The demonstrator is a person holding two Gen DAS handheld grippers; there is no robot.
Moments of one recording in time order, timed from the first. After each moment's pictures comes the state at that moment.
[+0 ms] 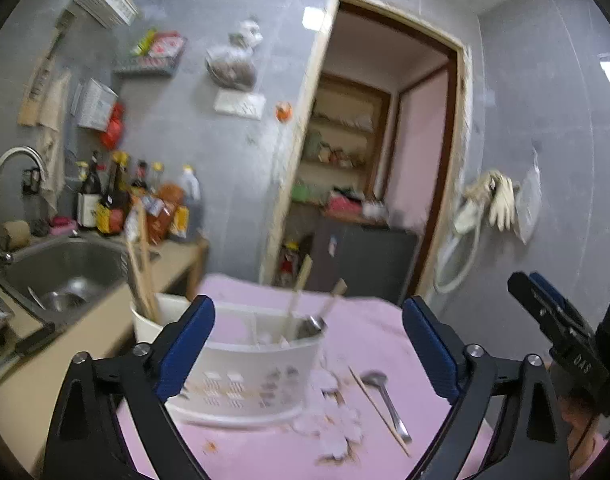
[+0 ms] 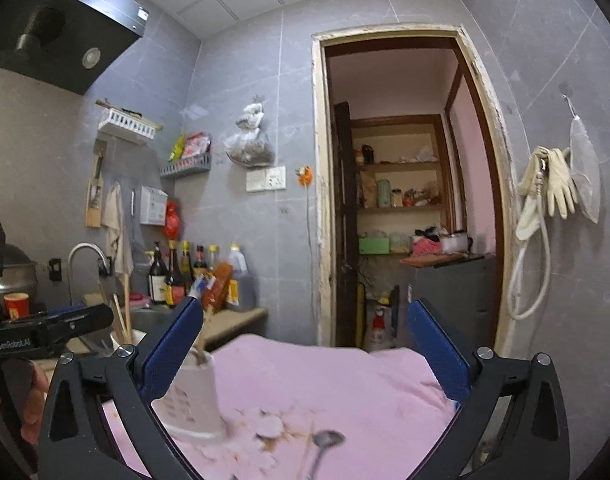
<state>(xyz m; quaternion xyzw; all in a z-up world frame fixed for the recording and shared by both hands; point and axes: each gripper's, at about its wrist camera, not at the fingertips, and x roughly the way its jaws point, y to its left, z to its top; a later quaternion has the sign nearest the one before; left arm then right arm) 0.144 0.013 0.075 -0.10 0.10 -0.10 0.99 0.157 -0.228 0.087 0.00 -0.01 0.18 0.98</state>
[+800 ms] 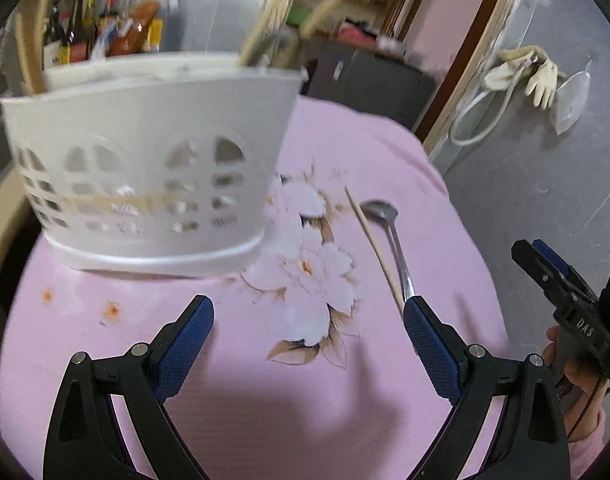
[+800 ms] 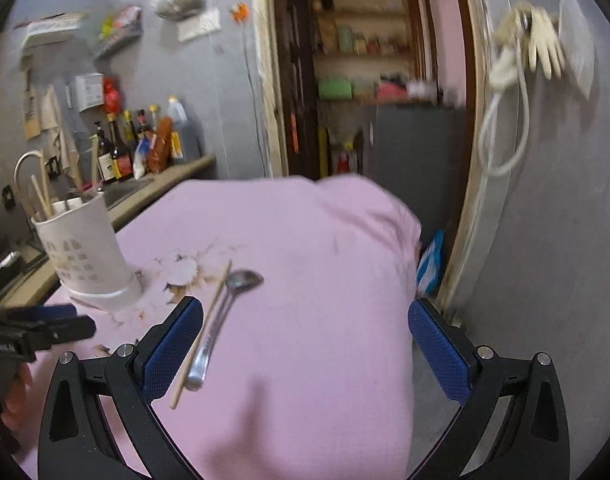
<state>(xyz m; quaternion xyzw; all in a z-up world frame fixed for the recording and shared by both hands) 0.223 -0.045 -0.025 -0.11 0.42 -0.12 0.89 0.237 -0.293 0.001 0.00 0.28 0.13 0.95</state>
